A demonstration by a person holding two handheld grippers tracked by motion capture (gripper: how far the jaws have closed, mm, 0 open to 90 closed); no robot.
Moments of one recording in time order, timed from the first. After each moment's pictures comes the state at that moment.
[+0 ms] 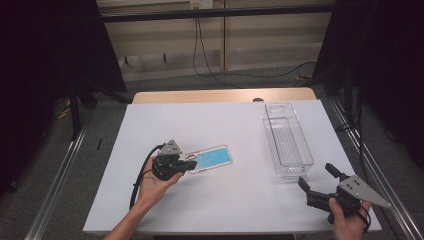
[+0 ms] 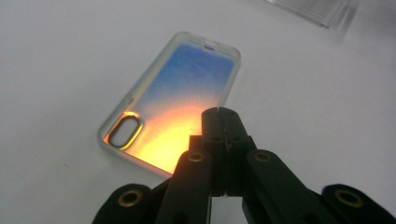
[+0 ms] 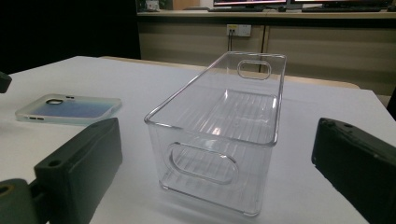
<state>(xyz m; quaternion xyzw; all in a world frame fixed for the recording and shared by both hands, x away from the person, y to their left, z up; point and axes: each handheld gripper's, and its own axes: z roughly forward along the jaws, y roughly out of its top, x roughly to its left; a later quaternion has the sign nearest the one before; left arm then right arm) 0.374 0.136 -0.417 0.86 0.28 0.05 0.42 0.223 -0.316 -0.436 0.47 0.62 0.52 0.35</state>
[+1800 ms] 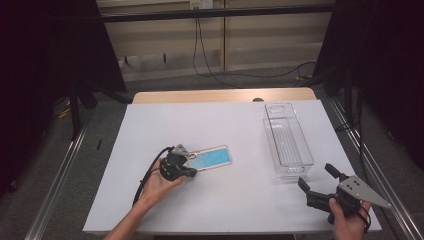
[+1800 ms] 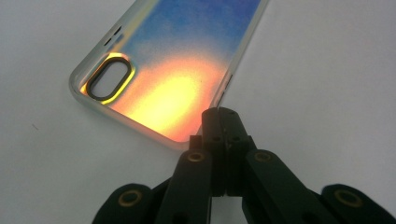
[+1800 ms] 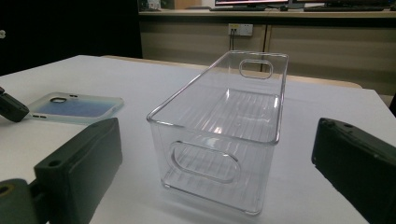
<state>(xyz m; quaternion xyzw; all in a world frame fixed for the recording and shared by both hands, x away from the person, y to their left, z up) 0.387 0.123 -0.442 0.90 0.29 0.02 0.32 0.223 -0.316 -0.436 0.47 0.62 0.52 0.35</state>
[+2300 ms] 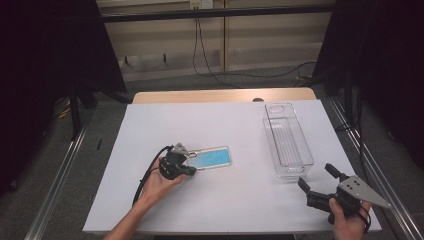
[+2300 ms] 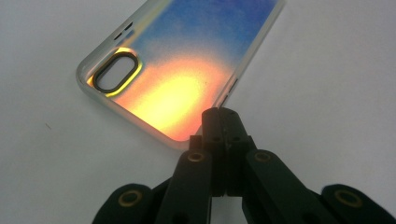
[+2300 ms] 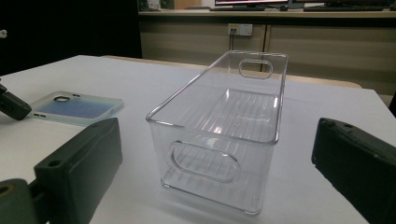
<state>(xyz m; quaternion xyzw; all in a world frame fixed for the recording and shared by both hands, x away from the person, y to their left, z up) 0.390 0.125 -0.442 0.90 0.30 0.02 0.32 0.223 -0.316 -0.436 0.47 0.62 0.52 0.35</state>
